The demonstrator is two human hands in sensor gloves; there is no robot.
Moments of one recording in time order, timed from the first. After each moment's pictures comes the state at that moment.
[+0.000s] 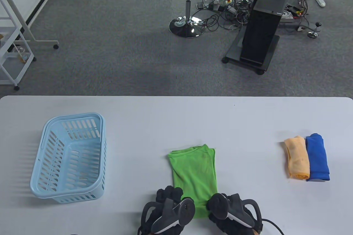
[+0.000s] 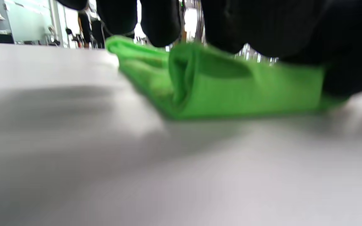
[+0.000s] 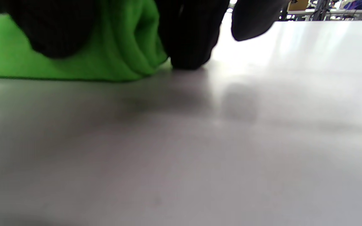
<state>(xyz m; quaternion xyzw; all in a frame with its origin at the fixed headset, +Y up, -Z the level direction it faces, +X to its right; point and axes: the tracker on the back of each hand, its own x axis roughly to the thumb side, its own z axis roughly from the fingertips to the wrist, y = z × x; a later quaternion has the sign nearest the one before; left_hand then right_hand) -0.035 -0.764 -0.217 -0.12 -0.16 0.00 0.98 0.145 -0.777 -0.230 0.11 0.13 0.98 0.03</state>
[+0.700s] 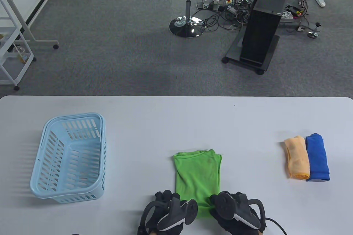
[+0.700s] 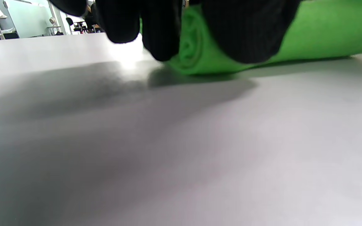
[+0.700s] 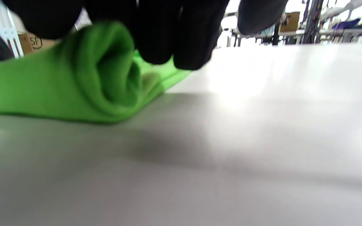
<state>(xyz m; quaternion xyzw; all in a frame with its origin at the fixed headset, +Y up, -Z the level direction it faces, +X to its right) -0.036 -0.775 -0.221 -0.14 -0.15 -0.04 0.98 0.157 -0.759 -0.228 0.10 0.07 0.99 0.05</state>
